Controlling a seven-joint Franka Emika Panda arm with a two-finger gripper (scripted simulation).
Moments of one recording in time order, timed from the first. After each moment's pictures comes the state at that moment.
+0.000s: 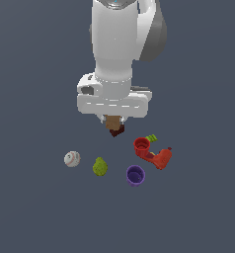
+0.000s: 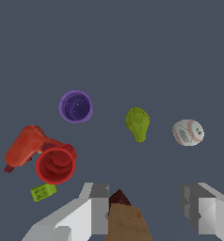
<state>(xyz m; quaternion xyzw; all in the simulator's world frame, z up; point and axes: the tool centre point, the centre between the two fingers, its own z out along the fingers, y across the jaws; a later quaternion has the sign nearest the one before) 0.026 -0.016 0.287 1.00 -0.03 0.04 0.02</state>
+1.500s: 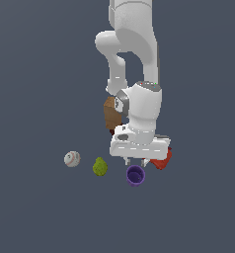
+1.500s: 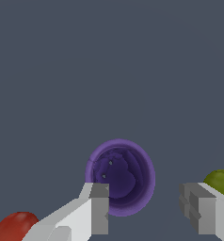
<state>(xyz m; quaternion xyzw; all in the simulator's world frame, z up) 0.110 0.069 0.140 0.97 -0.03 0.22 0.03</state>
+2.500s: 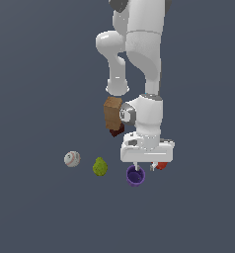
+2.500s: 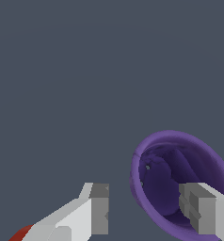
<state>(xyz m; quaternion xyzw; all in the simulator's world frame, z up) 0.111 0.111 0.094 0.96 -0.01 0.28 0.00</state>
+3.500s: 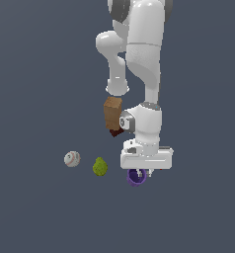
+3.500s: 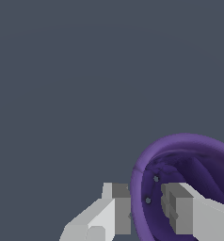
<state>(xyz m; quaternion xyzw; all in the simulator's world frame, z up) 0.127 0.111 0.069 0.96 -0.01 0.28 0.00</state>
